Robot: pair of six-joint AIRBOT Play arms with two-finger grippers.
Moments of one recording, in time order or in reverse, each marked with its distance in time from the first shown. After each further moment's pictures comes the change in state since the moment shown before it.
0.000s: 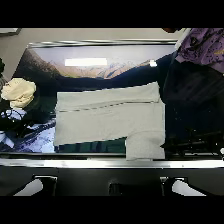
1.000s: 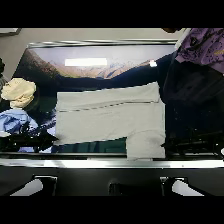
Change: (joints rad) left arm 0.017 -0.053 -0.354 -0.186 0.097 0.188; right arm 0.000 0.019 0.000 0.000 0.018 -0.025
